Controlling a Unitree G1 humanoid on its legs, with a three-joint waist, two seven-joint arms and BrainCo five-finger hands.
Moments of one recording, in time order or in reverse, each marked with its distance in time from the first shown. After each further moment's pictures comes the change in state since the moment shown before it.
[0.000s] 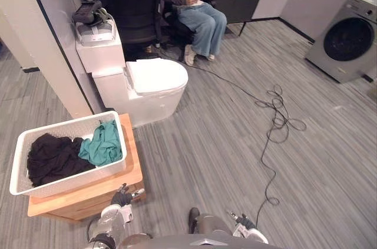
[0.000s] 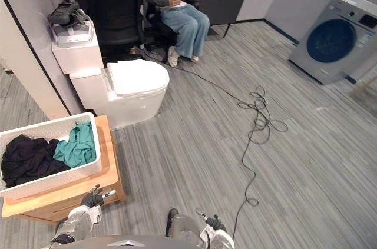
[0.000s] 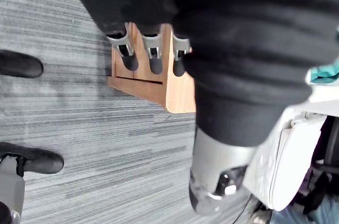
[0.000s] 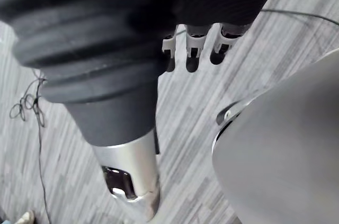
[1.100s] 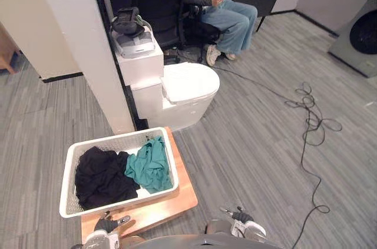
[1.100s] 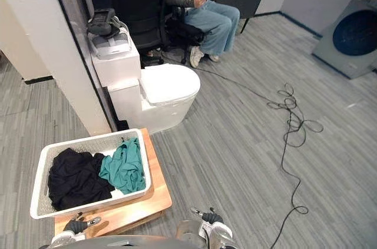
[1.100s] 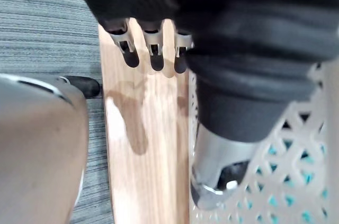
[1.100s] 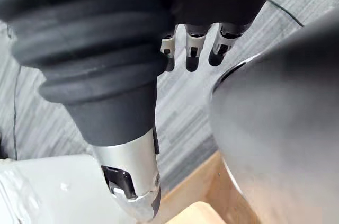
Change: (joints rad) left arm 0.087 0.090 -0.092 0.054 0.016 0.010 0.057; right arm -0.070 -0.091 0.235 0.048 -0.029 -0.001 -0.007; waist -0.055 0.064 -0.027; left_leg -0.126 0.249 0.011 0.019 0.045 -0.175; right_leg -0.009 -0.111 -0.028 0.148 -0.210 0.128
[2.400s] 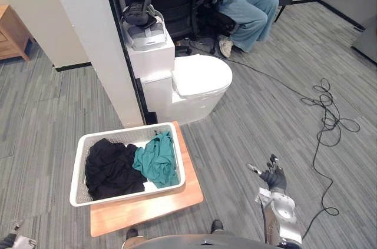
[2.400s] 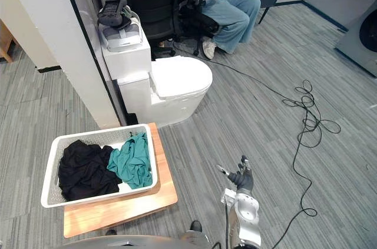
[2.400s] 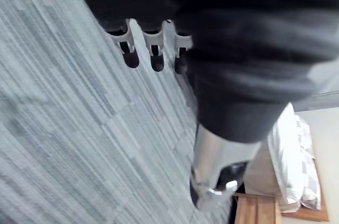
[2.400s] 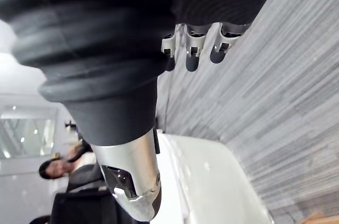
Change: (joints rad) left arm -0.019 0.301 0.992 -0.090 -0.048 -0.007 0.064; right arm 0.125 -0.060 0.032 -0.767 -0.050 -0.092 -0.087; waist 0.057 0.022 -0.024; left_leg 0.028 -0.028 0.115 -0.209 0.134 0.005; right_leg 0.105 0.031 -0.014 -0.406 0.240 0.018
